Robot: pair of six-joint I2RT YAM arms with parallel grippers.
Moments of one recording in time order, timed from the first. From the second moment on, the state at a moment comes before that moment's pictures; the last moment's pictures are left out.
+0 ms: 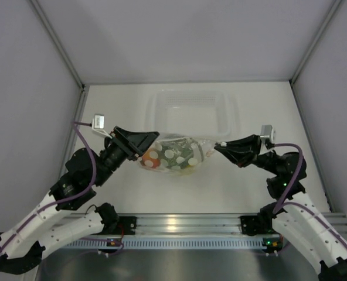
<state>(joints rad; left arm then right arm) -0.92 0.62 0.94 -0.23 -0.25 -1.04 0.40 0.61 0.41 0.74 -0.78 0.40</state>
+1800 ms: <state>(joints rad) -0.92 0.88 0.87 0.07 0.47 -0.02 0.71 0.64 0.81 -0.33 -0.52 -0.12</state>
